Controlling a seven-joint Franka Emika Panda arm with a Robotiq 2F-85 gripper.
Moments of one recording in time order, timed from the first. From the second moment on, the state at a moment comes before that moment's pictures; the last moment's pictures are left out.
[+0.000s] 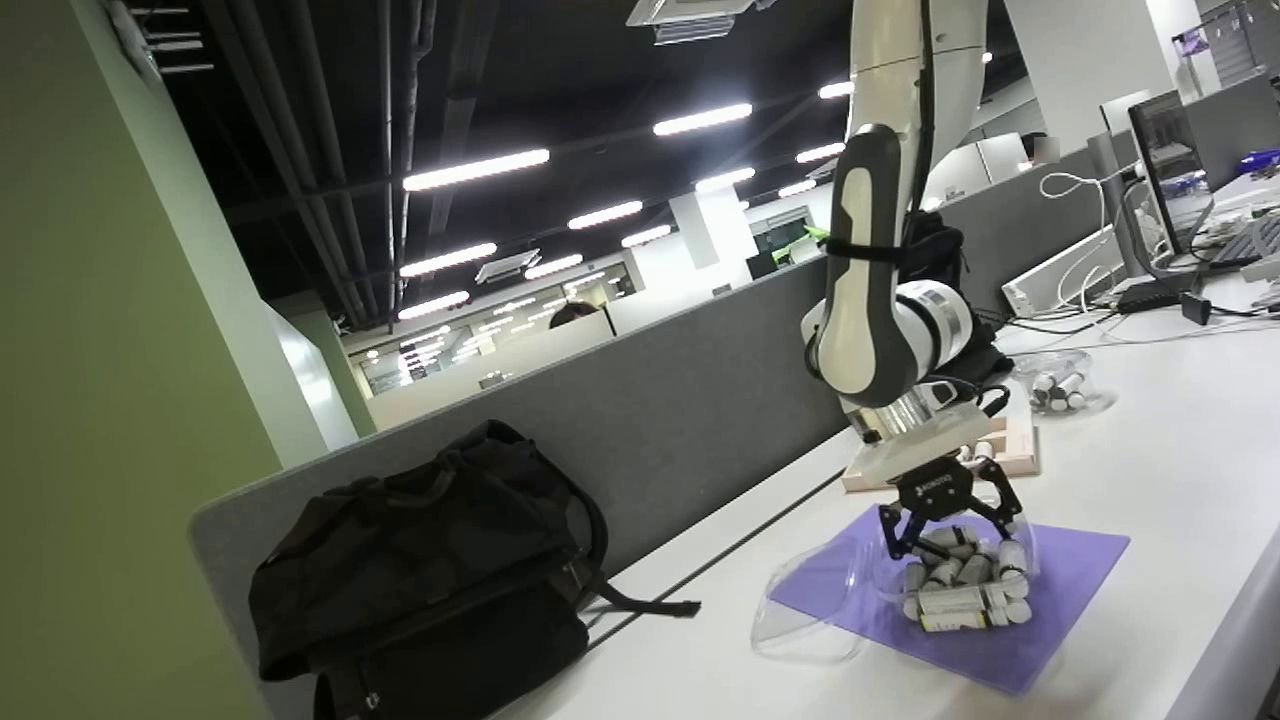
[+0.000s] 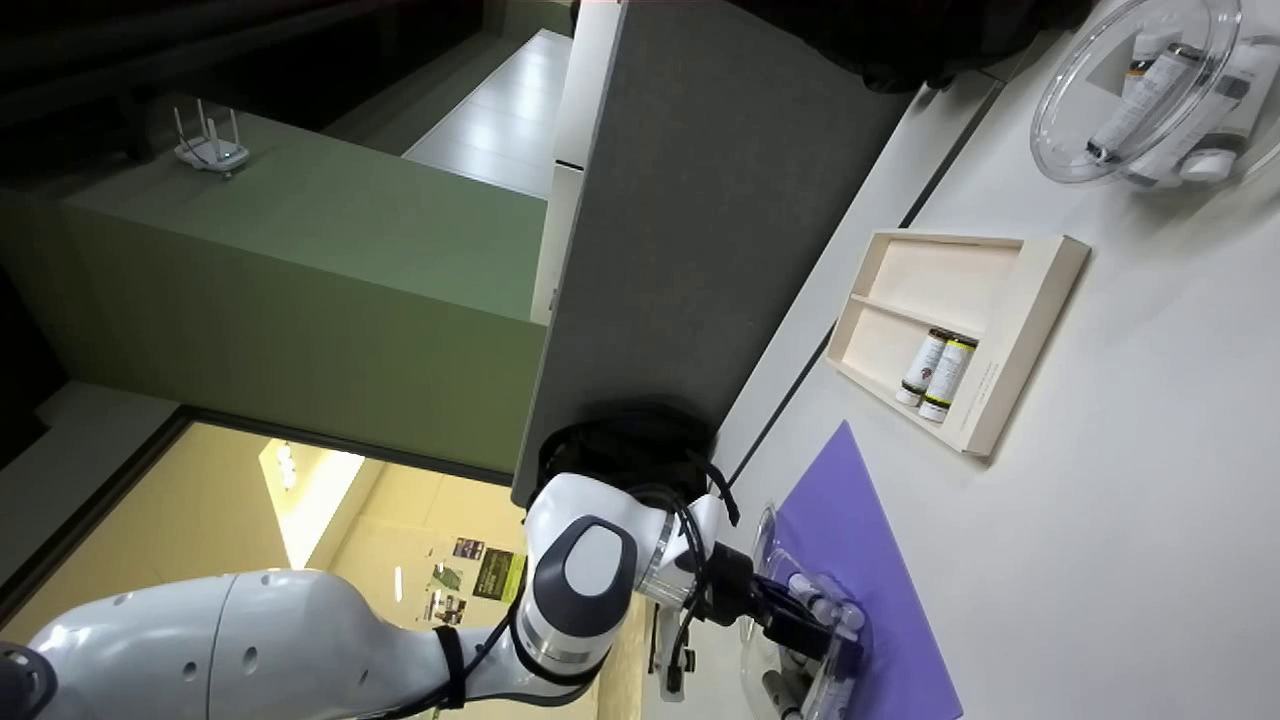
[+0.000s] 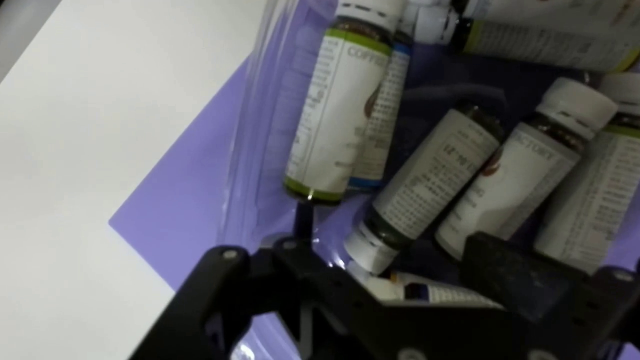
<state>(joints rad) 0.25 0.53 -0.04 -2.25 0.15 2.54 0.84</state>
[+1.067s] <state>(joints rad) 0.25 0.52 -0.07 -2.26 0.08 2.51 0.85</state>
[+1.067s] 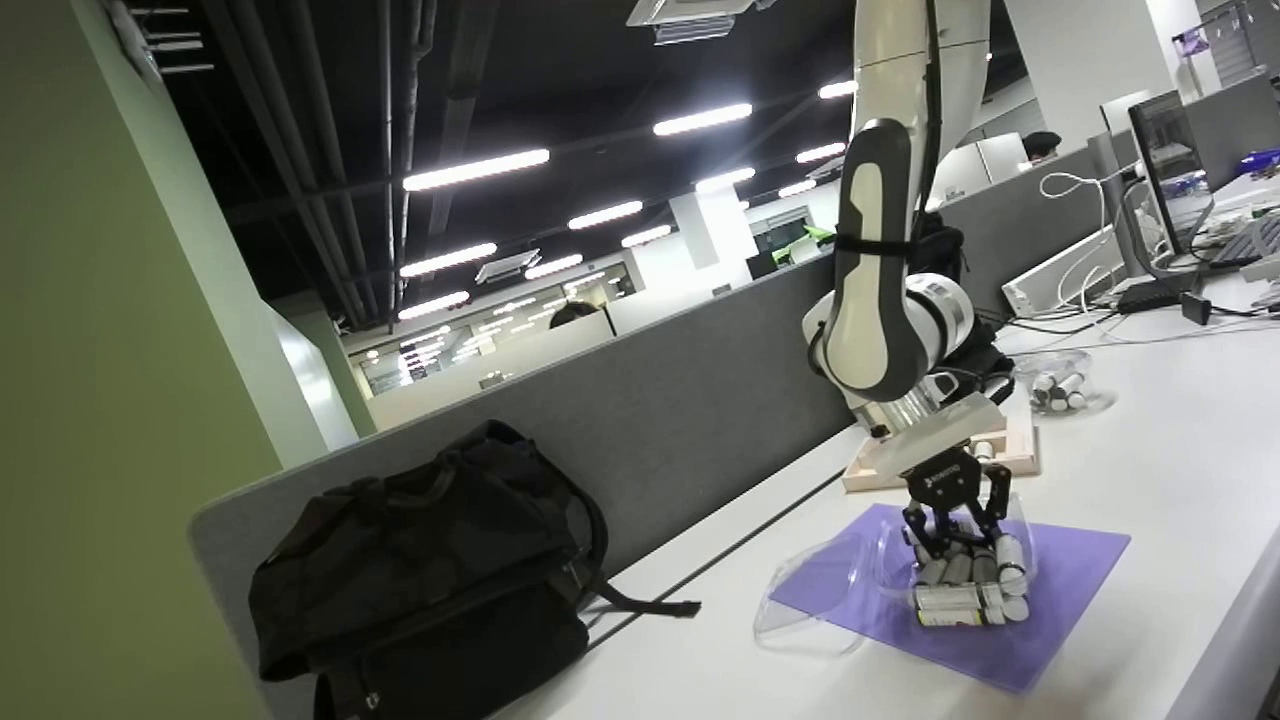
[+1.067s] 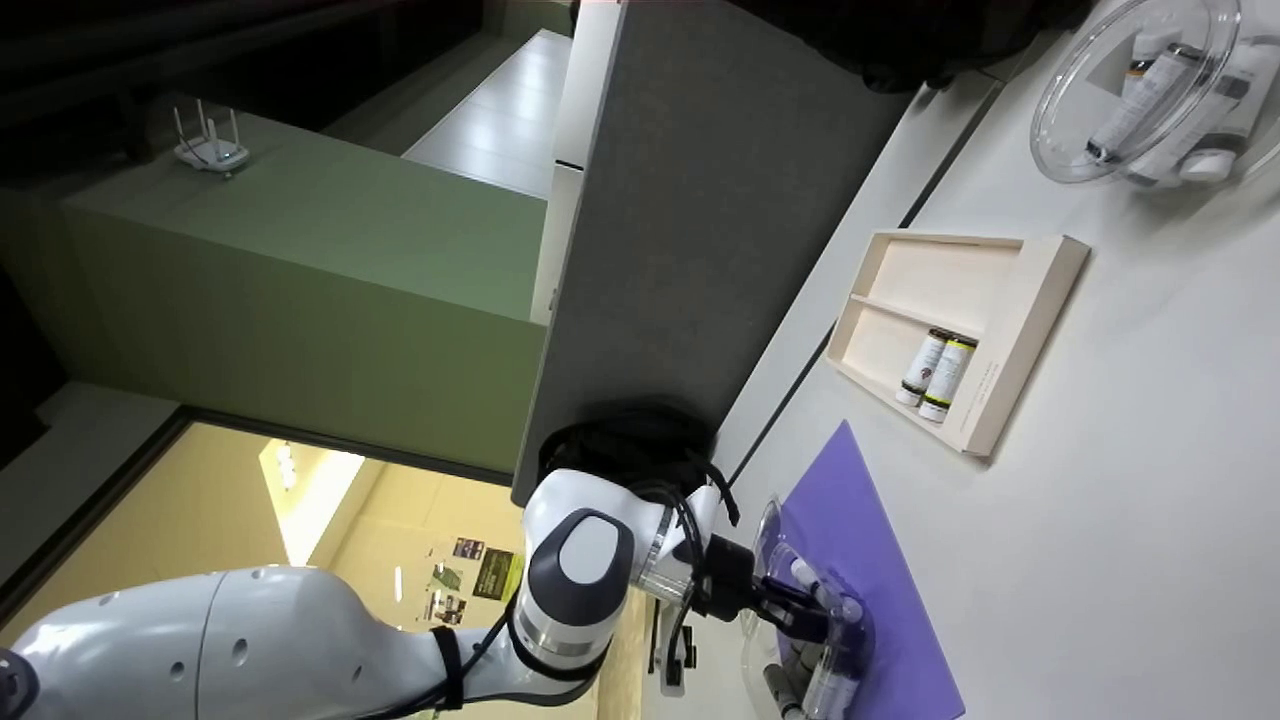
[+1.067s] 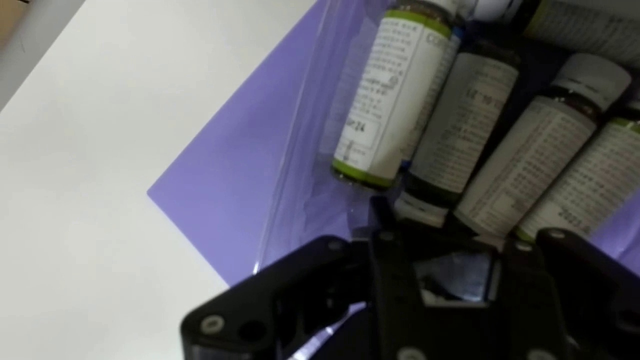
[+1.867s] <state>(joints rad) 0.20 0.35 -0.02 -2.25 0.12 2.33 0.80</state>
